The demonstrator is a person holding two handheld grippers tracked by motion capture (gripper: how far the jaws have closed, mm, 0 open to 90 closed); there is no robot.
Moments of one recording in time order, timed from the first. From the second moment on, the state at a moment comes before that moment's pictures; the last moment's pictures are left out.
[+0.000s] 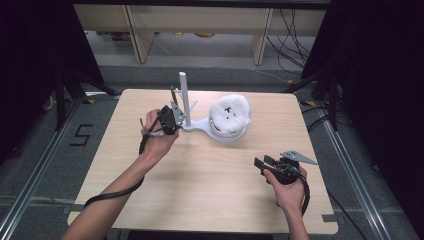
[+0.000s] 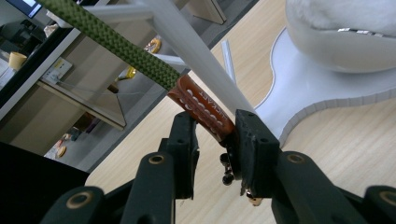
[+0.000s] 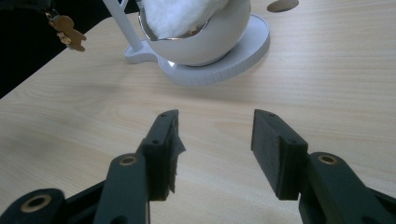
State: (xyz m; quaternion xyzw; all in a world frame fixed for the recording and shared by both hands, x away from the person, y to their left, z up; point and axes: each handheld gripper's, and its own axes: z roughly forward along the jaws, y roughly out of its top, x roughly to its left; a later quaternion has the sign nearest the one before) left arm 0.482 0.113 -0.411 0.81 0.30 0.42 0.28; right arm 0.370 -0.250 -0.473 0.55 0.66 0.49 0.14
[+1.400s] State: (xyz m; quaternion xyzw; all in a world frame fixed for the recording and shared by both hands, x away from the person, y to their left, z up) left arm 0.484 0.114 -0.400 0.80 0.28 0.43 0.32; right arm 0.371 -0.252 -0.476 0.53 0.67 0.49 0.15
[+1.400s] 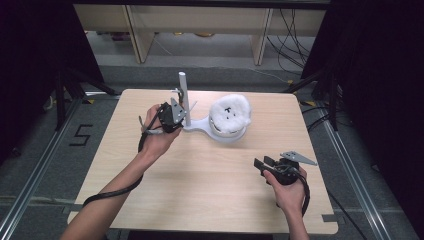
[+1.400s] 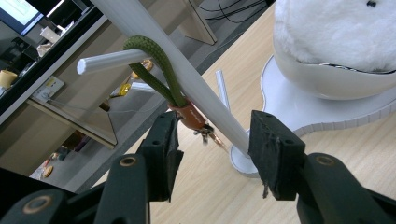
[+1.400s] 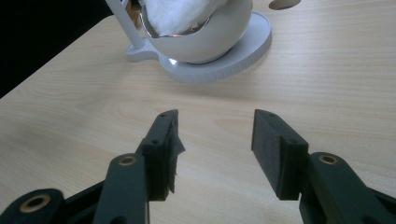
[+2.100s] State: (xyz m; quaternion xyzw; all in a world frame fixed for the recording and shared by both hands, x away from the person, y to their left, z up) left arm 0.449 0.151 -0.403 0.79 0.29 0.39 0.37; right arm 0.369 -0.258 -0.475 0.54 0.67 0.49 0.16
